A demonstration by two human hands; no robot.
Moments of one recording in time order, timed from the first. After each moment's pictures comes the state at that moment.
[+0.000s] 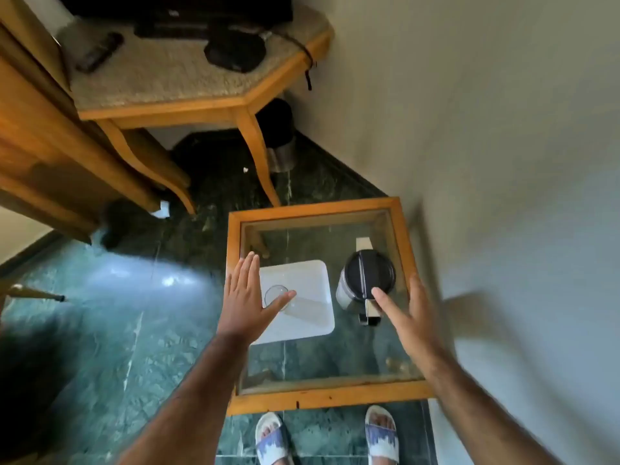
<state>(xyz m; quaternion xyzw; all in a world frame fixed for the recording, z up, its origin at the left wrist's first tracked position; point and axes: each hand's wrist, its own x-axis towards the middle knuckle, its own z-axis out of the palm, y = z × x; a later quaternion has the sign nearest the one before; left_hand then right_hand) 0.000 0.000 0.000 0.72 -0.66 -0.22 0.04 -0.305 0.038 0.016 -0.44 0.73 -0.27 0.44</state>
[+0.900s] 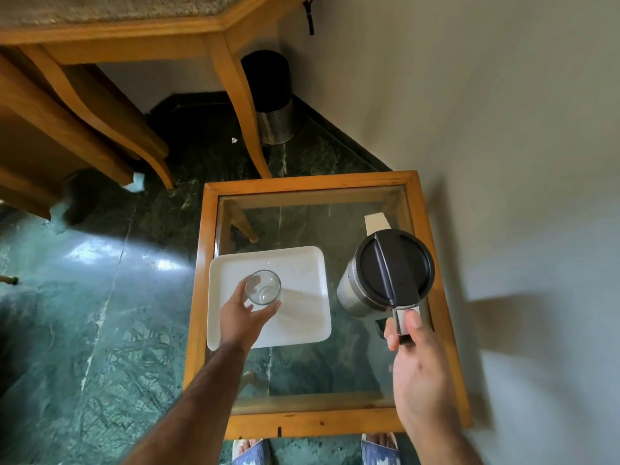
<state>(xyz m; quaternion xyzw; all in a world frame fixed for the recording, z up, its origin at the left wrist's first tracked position) -0.020 0.001 -0.160 0.79 -0.36 -0.42 0.25 -0.272 0.060 -0.069 -0.23 0.57 -0.55 0.57</state>
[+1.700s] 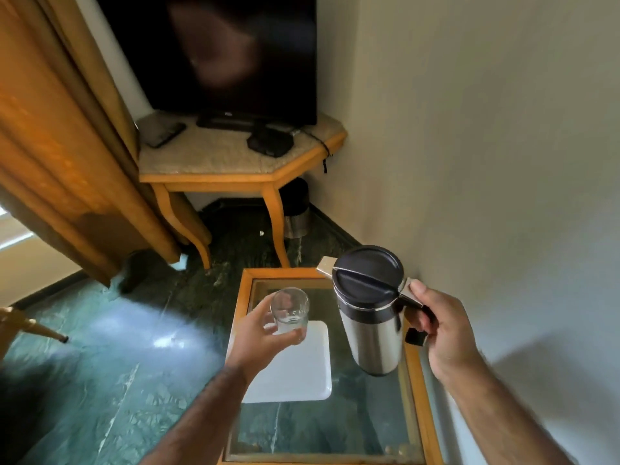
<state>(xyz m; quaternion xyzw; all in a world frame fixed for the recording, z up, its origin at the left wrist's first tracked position) -0.030 0.006 0.100 0.67 -0.48 -0.45 0.34 -0.313 -0.005 0.171 -0.40 0.51 -0.53 0.55</state>
